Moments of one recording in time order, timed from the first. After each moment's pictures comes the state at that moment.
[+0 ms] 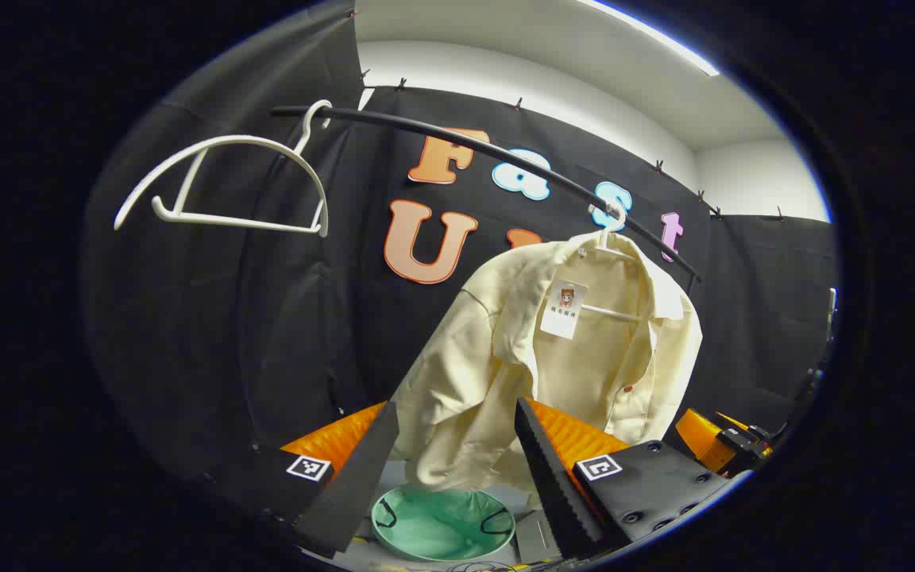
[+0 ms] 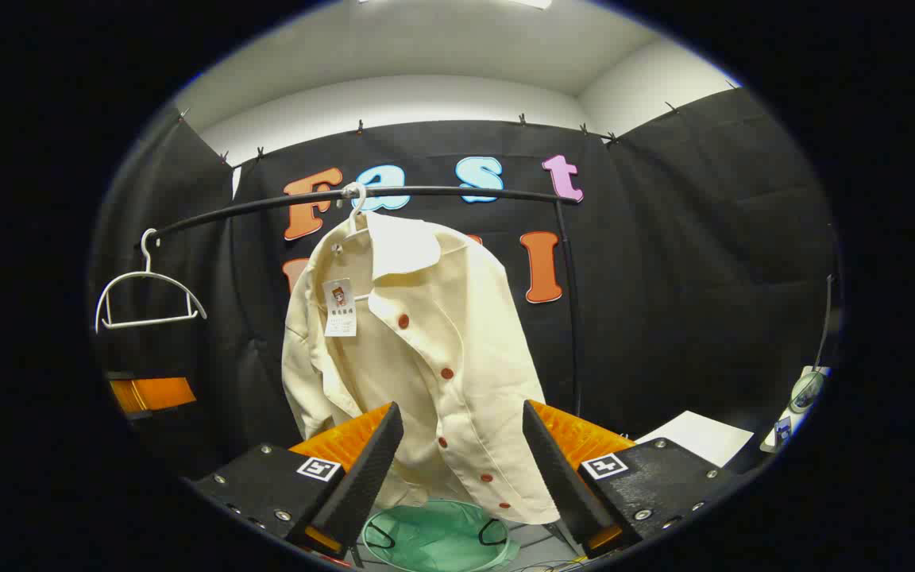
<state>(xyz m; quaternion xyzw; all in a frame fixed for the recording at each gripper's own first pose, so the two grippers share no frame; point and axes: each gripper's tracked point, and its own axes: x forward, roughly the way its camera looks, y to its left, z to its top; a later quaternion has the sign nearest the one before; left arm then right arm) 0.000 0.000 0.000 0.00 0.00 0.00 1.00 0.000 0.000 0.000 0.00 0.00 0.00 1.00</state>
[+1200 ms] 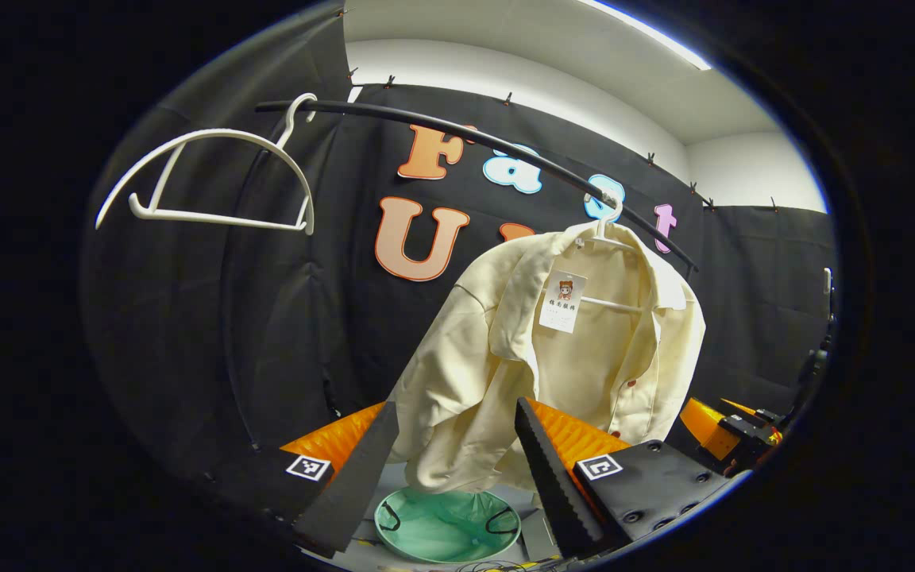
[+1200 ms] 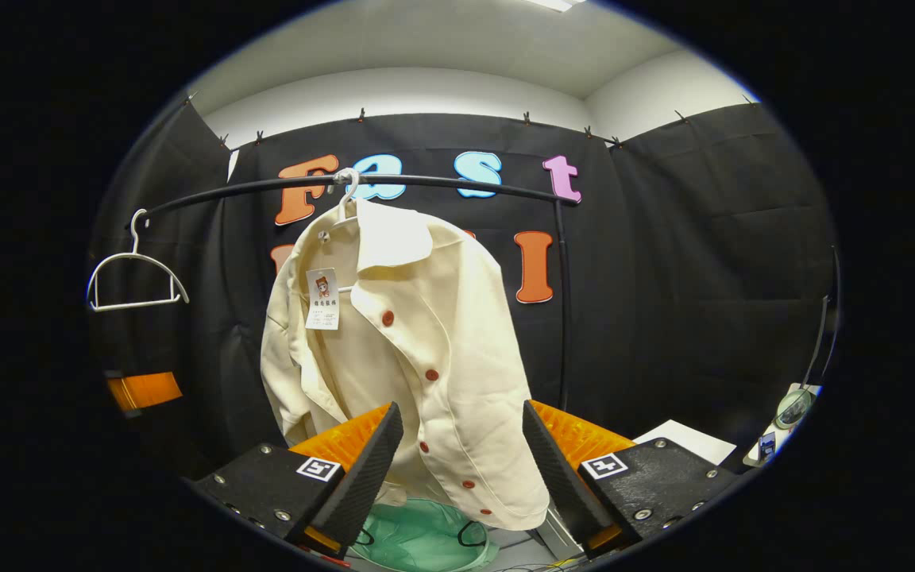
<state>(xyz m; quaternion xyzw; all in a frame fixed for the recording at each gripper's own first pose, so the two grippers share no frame) 0.017 0.005 -0.003 0.03 0.00 0.00 1.00 0.028 0.006 0.004 -0.04 0.00 -0.01 1.00</state>
